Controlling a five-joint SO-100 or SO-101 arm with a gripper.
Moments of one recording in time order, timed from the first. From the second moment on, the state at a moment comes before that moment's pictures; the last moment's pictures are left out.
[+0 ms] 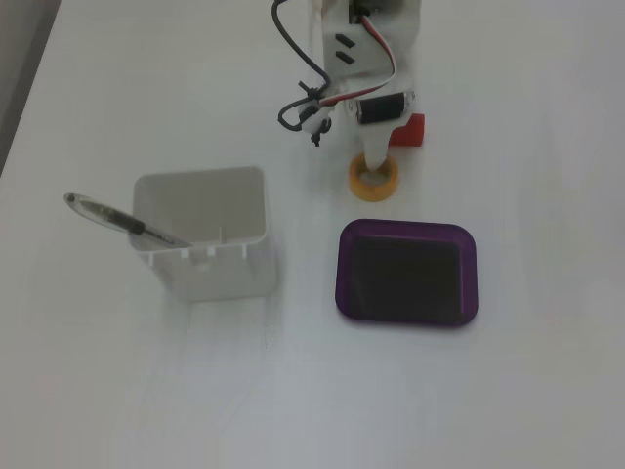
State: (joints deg) arm 0.5 95.7 109.7 58.5 -18.5
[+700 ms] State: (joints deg) arm 0.5 98.1 108.9 57.4 -18.5
